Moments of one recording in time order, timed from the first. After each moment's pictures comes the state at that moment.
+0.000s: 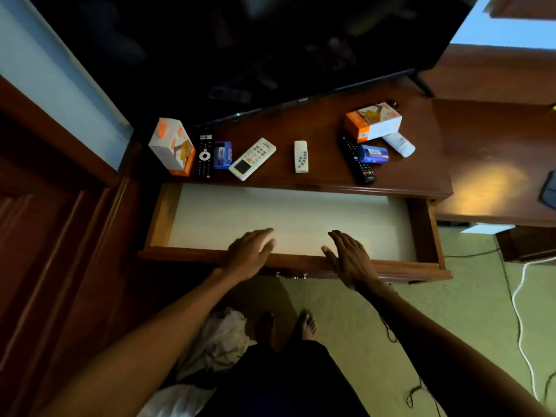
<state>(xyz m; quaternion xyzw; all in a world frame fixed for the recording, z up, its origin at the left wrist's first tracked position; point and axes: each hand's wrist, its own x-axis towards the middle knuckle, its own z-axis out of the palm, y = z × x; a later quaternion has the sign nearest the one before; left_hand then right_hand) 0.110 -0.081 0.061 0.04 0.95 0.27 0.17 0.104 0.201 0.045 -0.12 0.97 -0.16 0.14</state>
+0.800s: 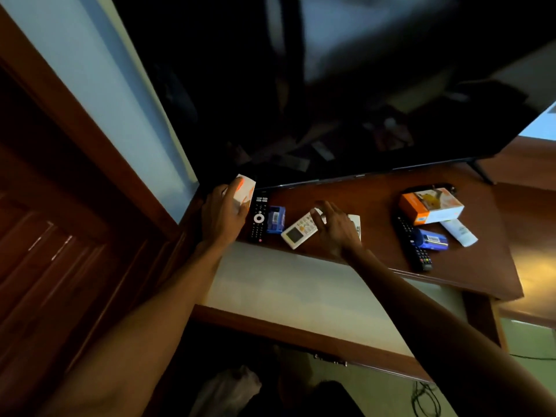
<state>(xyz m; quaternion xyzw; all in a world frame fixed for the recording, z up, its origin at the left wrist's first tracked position) -0.055 -0.259 0.164 -0.13 0.95 0.20 -0.18 -0.106 0.010 0.152 -0.18 0.93 -0.31 0.04</state>
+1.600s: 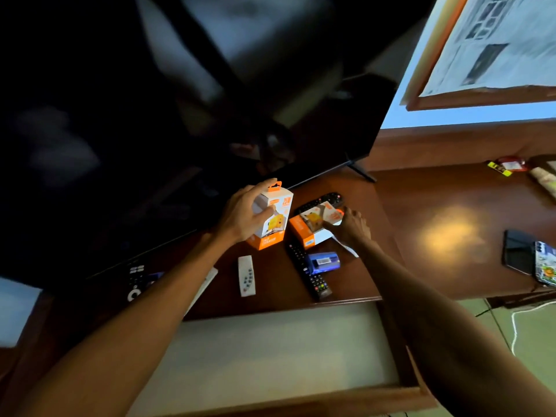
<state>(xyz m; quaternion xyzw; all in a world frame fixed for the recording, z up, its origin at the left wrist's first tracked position) -0.258 0.033 0.202 0.16 0.90 0.40 0.01 -0.253 0.317 0.122 0.17 0.95 -0.26 0.10</state>
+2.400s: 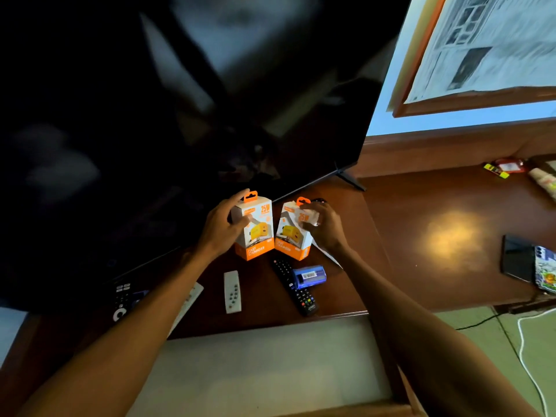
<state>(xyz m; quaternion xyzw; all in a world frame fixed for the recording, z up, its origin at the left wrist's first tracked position) -0.273 0.047 0.196 0.08 0.89 0.45 0.02 -0.272 0.311 0.141 0.02 0.88 -0.47 -0.06</state>
